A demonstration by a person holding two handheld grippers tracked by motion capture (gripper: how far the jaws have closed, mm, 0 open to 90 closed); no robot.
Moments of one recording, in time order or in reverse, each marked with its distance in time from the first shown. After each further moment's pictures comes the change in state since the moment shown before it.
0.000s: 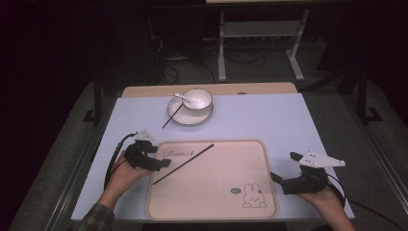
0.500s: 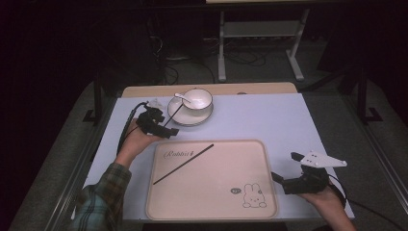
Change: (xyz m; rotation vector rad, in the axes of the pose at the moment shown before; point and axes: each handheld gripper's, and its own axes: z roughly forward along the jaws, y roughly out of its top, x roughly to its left) left arm 0.046 0.081 0.034 -0.019 0.061 0.059; right arm -0.002 -0.001 -0.002 -0.006 -0.001 0.013
